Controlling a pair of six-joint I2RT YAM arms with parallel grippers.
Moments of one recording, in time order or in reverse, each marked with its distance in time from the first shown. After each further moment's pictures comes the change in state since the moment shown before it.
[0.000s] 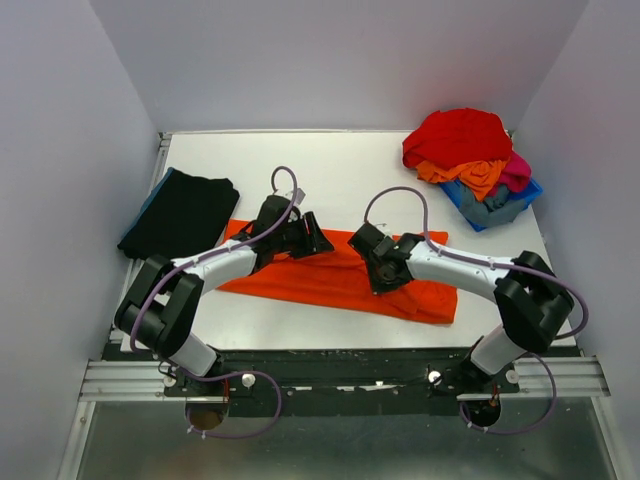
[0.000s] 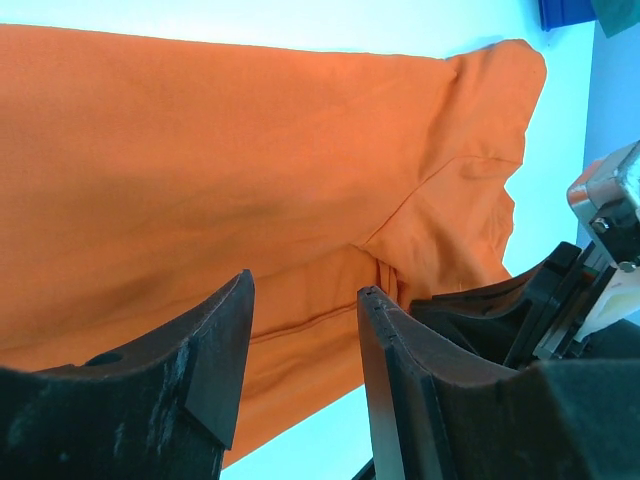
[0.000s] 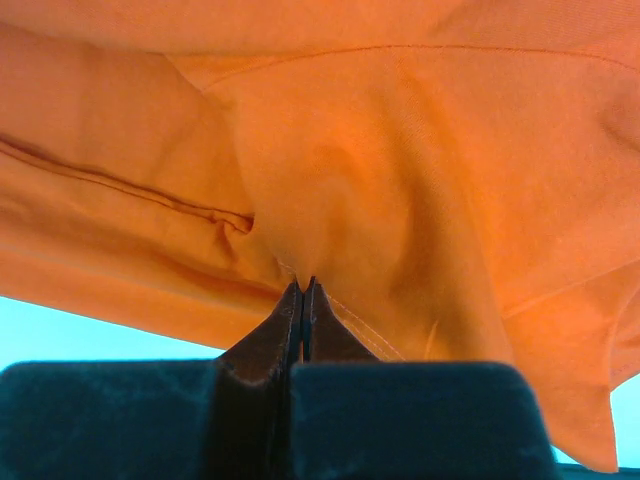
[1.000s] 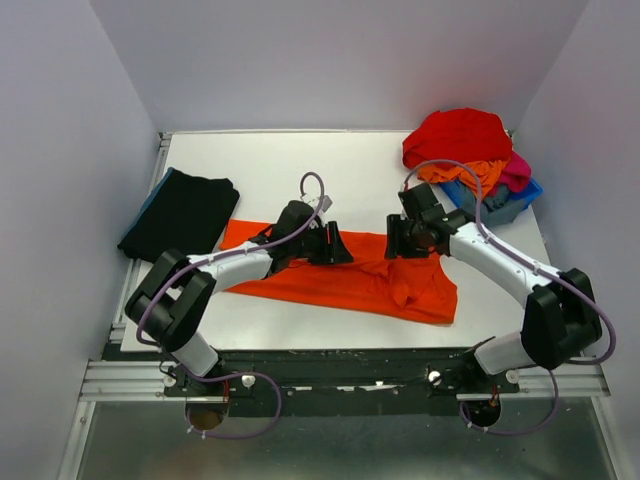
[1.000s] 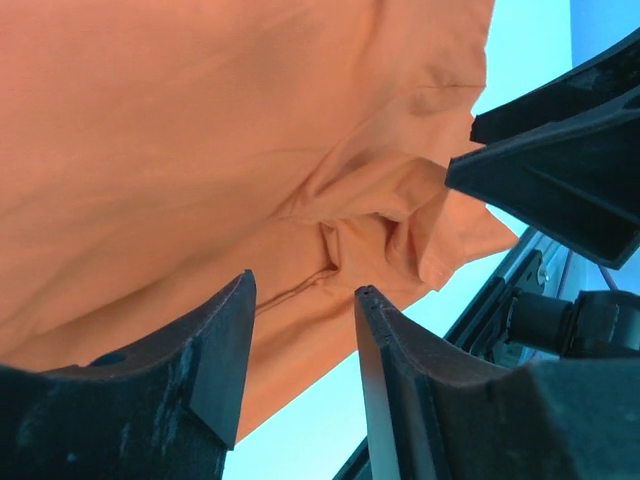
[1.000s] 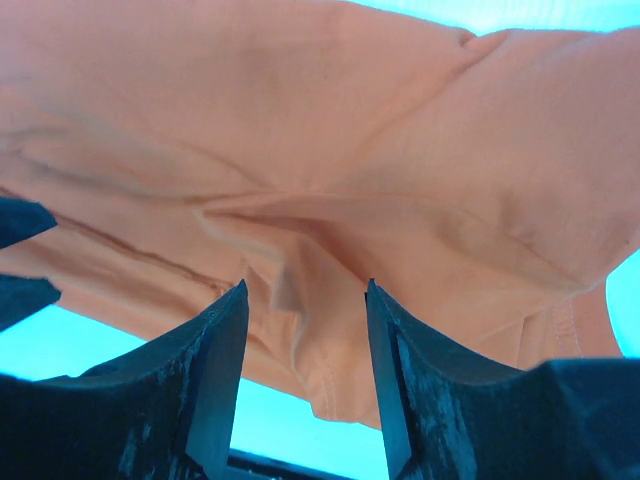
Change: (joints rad) left arm -0.122 0.058 0.035 0.045 0.037 0.049; right arm -0.346 -0.122 0.058 0.071 -0.221 -0.181
